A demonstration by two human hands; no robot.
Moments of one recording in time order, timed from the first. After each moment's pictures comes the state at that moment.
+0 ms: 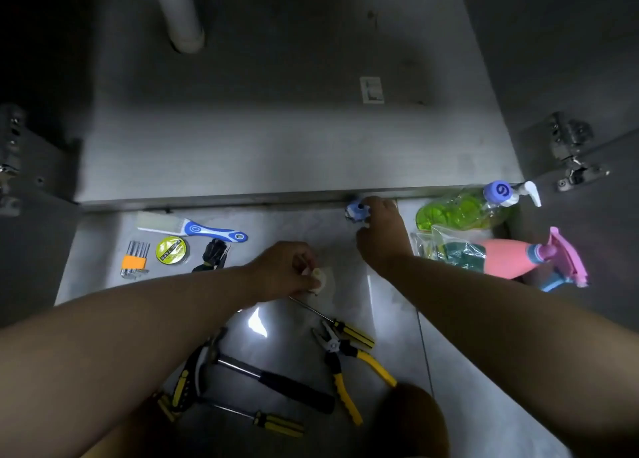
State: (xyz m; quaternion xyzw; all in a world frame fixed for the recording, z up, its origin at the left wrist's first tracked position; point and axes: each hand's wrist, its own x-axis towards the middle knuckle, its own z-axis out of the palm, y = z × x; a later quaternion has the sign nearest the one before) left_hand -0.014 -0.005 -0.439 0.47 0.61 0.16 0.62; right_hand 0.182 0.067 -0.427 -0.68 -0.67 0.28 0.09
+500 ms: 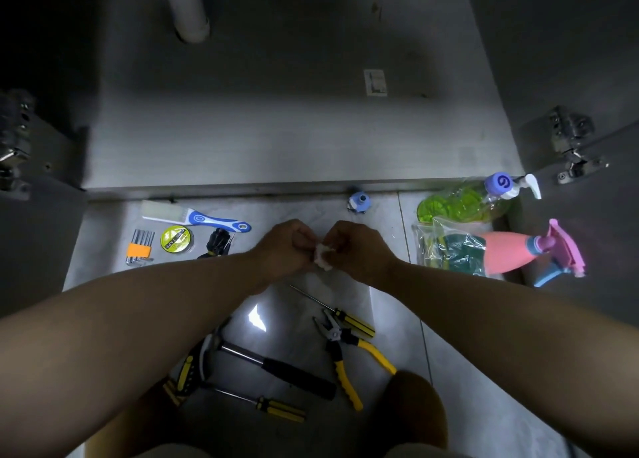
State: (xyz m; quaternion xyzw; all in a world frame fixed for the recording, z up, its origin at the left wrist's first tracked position) left_hand -0.008 -0.002 -0.430 0.40 0.65 0.23 0.61; right_hand 0.171 0.036 -0.429 -0.57 -0.71 0.42 0.01
